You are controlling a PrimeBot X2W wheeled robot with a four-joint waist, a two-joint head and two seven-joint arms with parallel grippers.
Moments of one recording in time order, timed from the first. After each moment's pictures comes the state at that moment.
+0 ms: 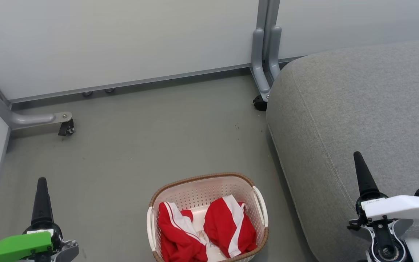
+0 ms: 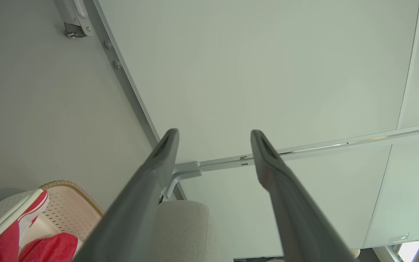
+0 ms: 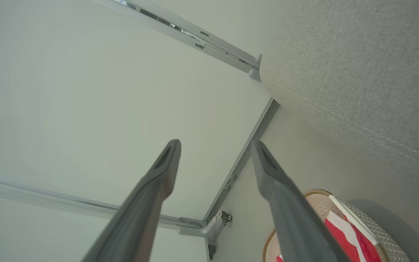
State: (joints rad) left arm -0.04 0.04 0.20 0.22 -1.42 -0.13 -0.02; right arm -0.06 -0.04 -0.09 0.21 1.17 0.13 -0.02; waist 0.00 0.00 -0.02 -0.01
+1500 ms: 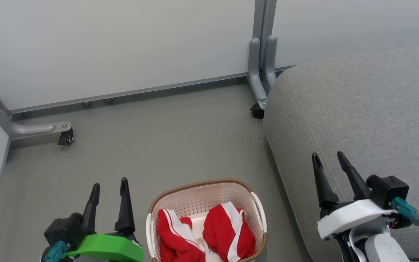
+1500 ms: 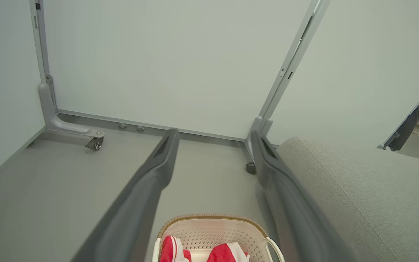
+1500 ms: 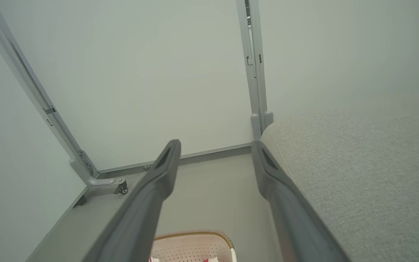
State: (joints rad) left arm 0.05 0.05 -0.14 0.07 -0.43 0.03 -0.16; right arm -0.05 -0.06 0.08 0.14 0.29 0.13 -0.16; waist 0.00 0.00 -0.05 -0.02
